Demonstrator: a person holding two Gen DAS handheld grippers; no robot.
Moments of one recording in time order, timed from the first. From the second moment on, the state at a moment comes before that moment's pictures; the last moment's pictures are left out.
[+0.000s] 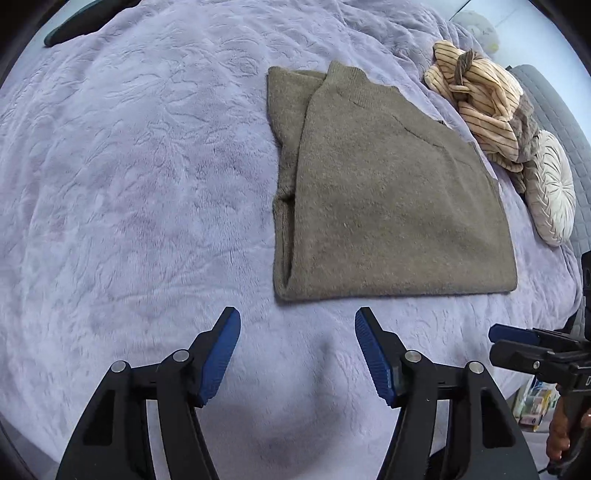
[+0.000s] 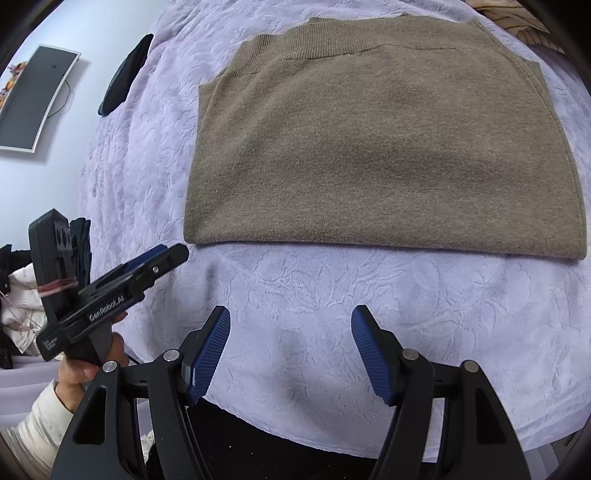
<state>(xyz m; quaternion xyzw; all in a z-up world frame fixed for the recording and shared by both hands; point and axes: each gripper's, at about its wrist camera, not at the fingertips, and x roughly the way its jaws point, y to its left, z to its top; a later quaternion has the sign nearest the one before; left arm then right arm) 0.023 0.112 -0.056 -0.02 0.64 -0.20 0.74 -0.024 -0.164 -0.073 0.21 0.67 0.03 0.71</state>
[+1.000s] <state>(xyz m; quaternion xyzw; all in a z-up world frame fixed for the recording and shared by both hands) -0.014 0.052 -0.042 0.02 0.67 -0.17 0.72 -0.060 -0.197 -0.070 0.19 0.70 -0.02 0.69</state>
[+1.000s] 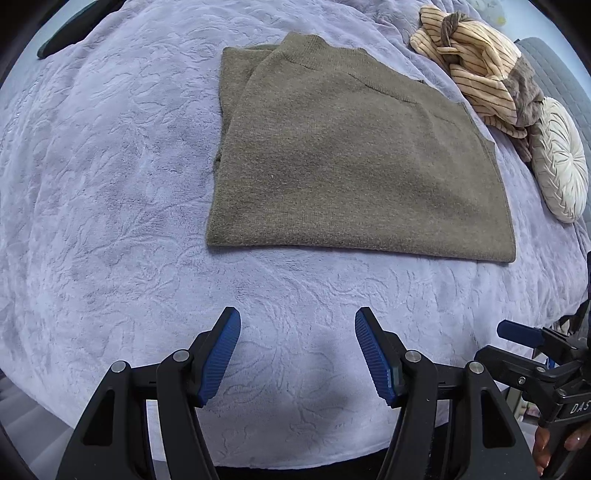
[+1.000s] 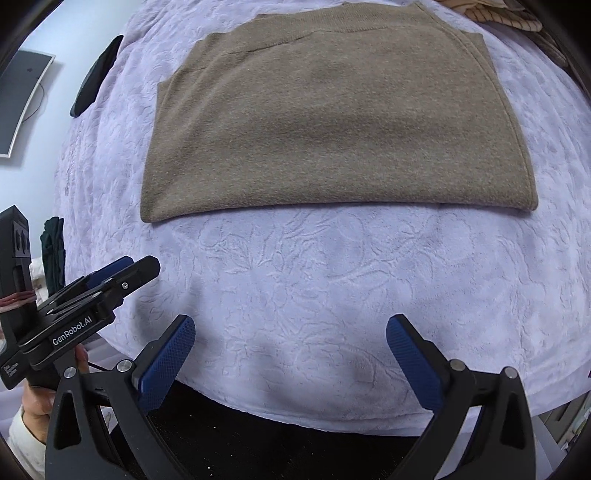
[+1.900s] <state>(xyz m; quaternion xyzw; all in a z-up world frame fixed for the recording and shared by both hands) 0.016 0.033 -0.079 -0.04 0.69 -0.12 0.72 -0.027 -0.243 -0.090 0.17 0.71 -0.03 0.68</state>
